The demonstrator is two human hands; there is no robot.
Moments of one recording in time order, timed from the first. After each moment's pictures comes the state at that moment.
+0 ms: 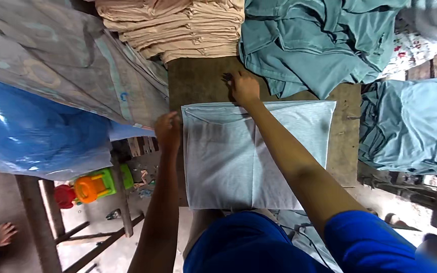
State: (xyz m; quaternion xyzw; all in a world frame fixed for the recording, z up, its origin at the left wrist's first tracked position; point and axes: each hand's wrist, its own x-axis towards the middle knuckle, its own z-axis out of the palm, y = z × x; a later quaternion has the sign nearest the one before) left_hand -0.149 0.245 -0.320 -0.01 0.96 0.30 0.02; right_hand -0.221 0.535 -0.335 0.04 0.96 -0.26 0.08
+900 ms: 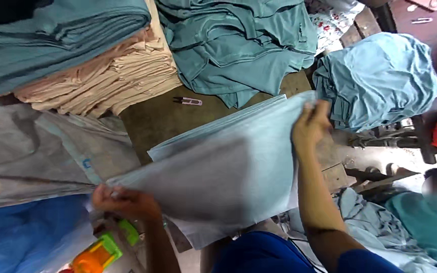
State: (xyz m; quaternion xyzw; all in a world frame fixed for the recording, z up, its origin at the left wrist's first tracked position) left_hand -0.112 0.276 -0.273 0.06 0.89 0.35 -0.29; right_hand -0.008 0.677 -0.288 0.46 0.82 -0.25 -0.24
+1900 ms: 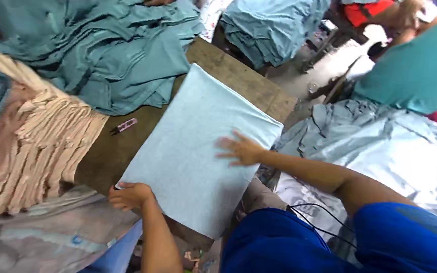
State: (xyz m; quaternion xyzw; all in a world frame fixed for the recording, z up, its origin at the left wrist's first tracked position) left_hand -0.179 0.313 -0.380 -0.03 0.99 0.12 -0.04; right_hand 0.142 0.551 -0.397 0.07 0.97 -0.25 -0.02
